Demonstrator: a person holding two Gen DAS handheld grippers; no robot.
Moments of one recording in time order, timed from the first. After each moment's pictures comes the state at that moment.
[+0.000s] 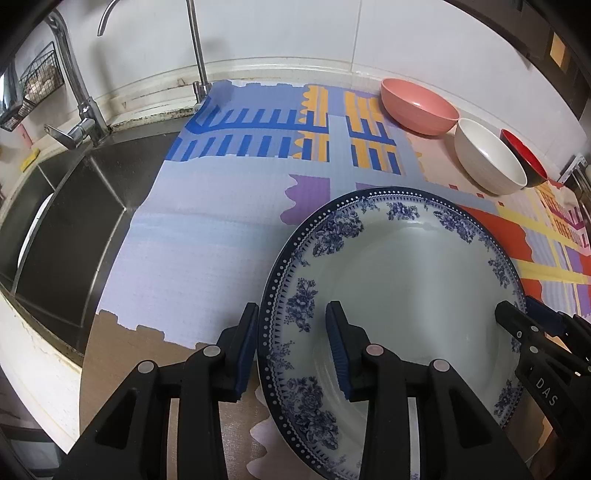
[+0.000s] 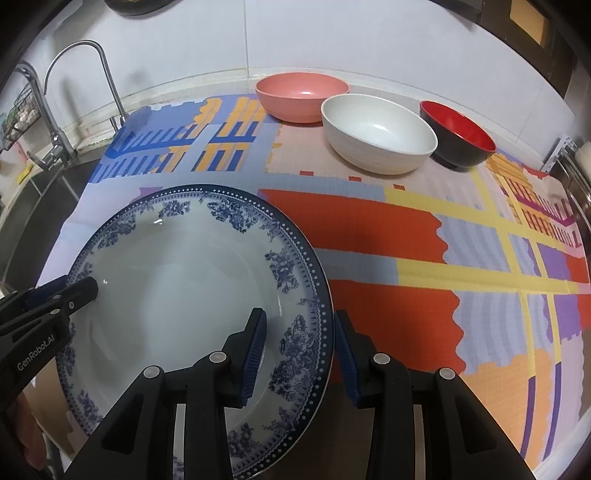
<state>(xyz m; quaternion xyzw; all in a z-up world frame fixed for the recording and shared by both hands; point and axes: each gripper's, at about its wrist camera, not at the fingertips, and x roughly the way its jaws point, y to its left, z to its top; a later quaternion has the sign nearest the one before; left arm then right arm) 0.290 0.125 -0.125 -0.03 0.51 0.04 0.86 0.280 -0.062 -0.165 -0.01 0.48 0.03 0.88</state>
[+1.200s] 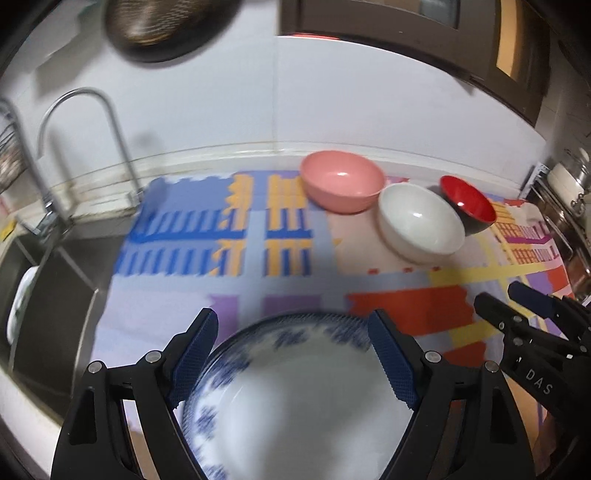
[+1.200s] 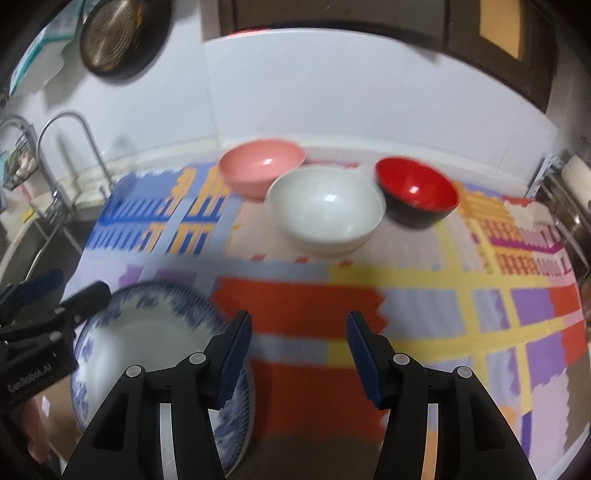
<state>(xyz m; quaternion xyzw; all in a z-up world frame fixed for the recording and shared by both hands) 0.341 0.053 -0.060 0.00 0.43 -0.03 0.90 0.309 -0.124 -0.106 0.01 0.41 0.02 0.91</state>
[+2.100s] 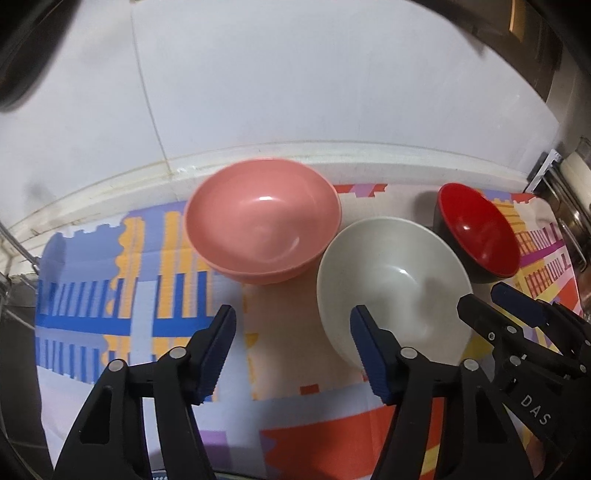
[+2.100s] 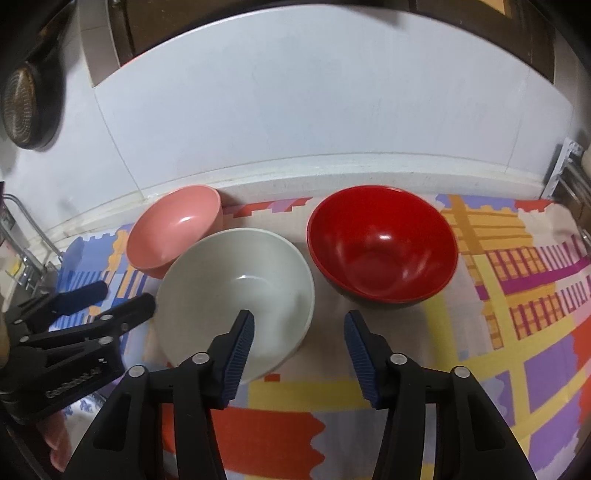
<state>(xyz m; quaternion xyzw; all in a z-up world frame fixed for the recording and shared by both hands) 0.491 -0.041 -0.103 0.03 0.48 -0.07 0.88 0.435 -0.208 -0.130 0.08 0.41 0.02 0.91</state>
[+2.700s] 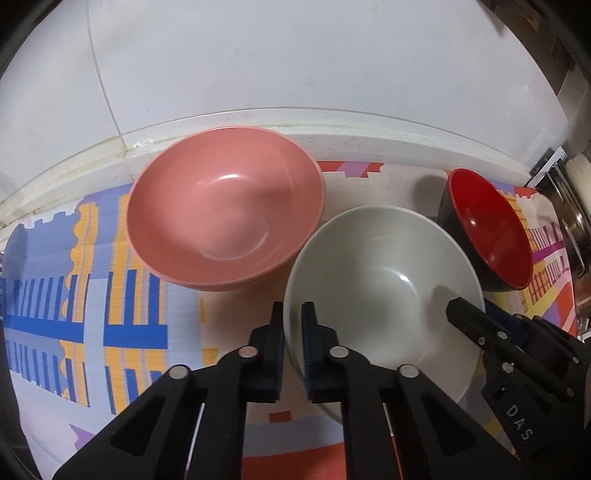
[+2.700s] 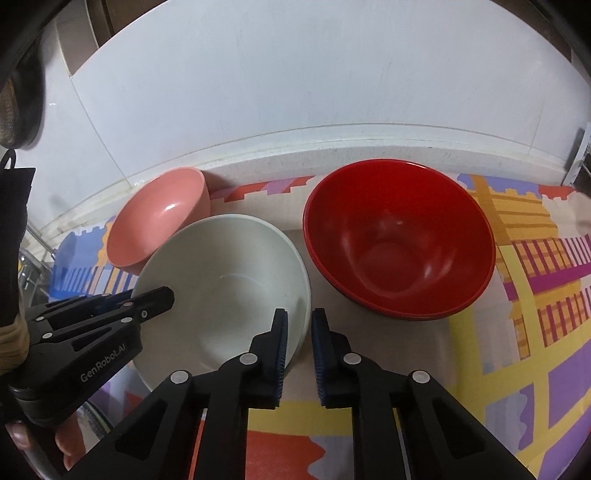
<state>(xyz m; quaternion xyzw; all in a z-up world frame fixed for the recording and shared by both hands) 0.523 -0.055 -0.130 0.00 0.52 -0.09 0.85 0.464 -0.214 -0.157 0.09 0.44 0.04 0.89</state>
